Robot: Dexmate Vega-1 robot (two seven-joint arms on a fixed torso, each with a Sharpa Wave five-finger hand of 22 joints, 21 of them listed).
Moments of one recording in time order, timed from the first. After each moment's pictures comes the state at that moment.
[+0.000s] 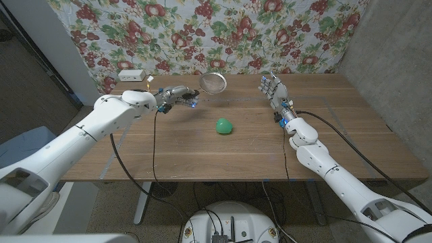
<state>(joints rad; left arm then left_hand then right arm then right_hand) 0.67 0.85 0.46 -1.79 -0.59 0.51 -0.03 0.62 0.17 0.76 0.07 0.27 0.75 0.04 0.60 0.55 1.20 -0.13 0.27 0.48 0.90 -0.12 0.22 0.22 0.50 -0.05 0.78 0.19 -0.82 -0.41 -0.42 -1.33 0.64 0.40 0.08 0.16 0.14 0.37 -0.11 0.18 0.21 0.08 0.19 0.18 0.15 0.04 0.19 0.20 0.05 0.03 0.22 0.26 0.12 0.01 0.41 0.17</state>
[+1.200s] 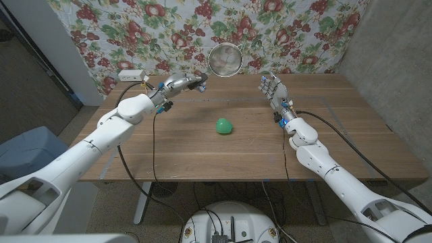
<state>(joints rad) 0.71 0.77 0.45 -1.54 -0.40 -0.24 -0.22 0.63 0.16 0.76 0.07 0.26 0.72 0.01 0.59 0.55 1.19 -0.14 0.26 0.51 0.88 -0.11 0.22 0.22 0.47 -0.05 0.78 0.19 -0.82 -0.41 -0.42 -1.33 0.64 0.40 0.08 0.15 0.13 0.37 -0.11 0.18 0.21 0.08 0.19 0.18 0.15 0.04 0.19 0.20 0.05 0.03 0.22 0.26 0.12 0.01 0.40 0.17</state>
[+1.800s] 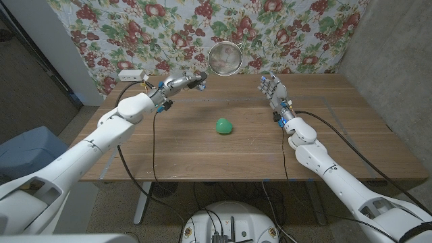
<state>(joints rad) 0.72 0.77 0.44 -1.57 -0.38 -0.18 -0.18 0.63 0.16 0.76 0.08 0.27 0.72 0.01 0.59 0.54 1.19 -0.14 0.27 0.52 0.88 -0.12 0.22 0.23 0.47 -0.05 0.78 0.19 -0.81 -0.40 -0.42 -1.31 0.64 0.40 0.08 0.15 0.13 0.37 -0.11 0.18 0.21 0.08 0.19 0.18 0.15 0.04 0.19 0.20 0.05 0.03 0.22 0.26 0.12 0.01 0.39 0.17</state>
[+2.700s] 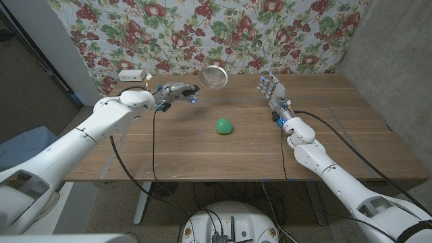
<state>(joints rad) 0.67 0.84 0.45 -1.76 -0.52 0.44 -0.07 0.62 0.17 0.77 0.06 0.27 0.76 0.04 0.60 0.54 1.21 -0.12 0.25 0.48 0.90 -0.12 0.22 0.22 0.49 -0.05 0.80 0.19 -0.80 -0.39 -0.43 -1.30 0.64 0.40 0.08 0.15 0.13 0.38 -0.11 0.18 0.21 0.08 0.19 0.18 0.15 0.04 0.19 0.20 0.05 0.03 0.22 0.25 0.13 0.01 0.38 0.16</state>
